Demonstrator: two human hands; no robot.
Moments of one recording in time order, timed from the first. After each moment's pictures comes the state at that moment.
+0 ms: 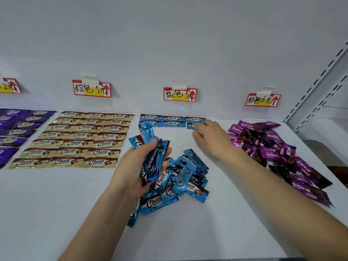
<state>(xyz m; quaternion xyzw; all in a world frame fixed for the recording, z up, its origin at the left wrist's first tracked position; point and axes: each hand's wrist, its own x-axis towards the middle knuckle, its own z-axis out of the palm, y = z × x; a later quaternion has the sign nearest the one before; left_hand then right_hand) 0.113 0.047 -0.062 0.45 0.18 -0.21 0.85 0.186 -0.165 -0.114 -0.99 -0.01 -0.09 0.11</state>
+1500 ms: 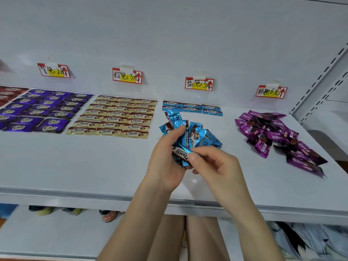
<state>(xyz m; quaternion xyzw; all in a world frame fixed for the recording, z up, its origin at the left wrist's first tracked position) 0.040 0.062 -0.059 0.35 0.05 -0.22 0.91 -0.013 -0.039 -0.063 -0.76 -0.05 -0.13 0.64</state>
